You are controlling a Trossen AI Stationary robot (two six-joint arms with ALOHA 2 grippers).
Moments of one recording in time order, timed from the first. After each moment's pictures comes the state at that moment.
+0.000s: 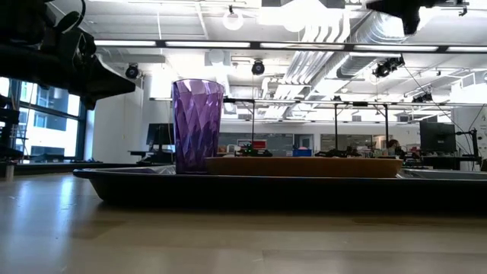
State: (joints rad) left arm 0.30 0.09 0.03 -0.02 -0.06 -0.21; right arm -0.10 0.40 0.62 -0.18 0.22 0.23
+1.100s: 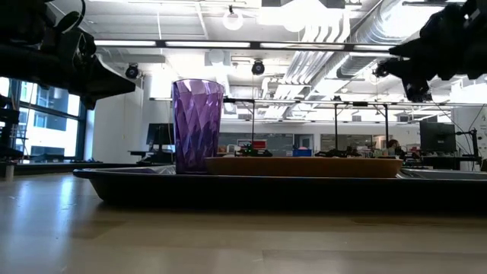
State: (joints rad) left arm 0.30 0.09 0.03 -0.02 -0.06 -0.21; right arm -0.10 0.00 0.09 -0.07 -0.07 0.31
